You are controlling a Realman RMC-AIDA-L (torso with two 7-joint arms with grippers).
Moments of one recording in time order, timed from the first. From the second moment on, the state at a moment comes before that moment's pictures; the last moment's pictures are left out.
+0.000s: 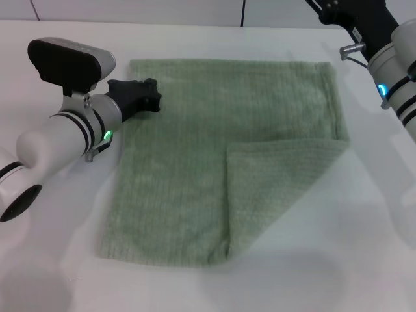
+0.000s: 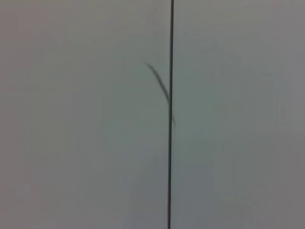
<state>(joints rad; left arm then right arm) -0.73 -2.08 -1.07 -0.24 2.89 0.41 -0.49 0.60 2.09 -2.04 -0.43 0.55 -0.90 0.06</state>
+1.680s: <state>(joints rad) -0.71 -2.07 -1.08 -0.27 2.89 0.39 -0.49 0.63 2.08 -1.83 -1.41 0.38 0.64 -0.01</state>
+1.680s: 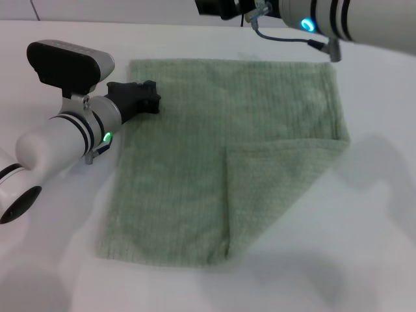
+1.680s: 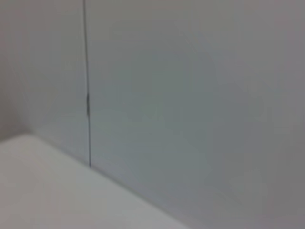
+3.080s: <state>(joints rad) -0.70 -2.07 -1.07 -0.28 2.89 0.38 -0.48 0.97 2.08 -1.44 -1.05 0.68 1.42 -0.56</state>
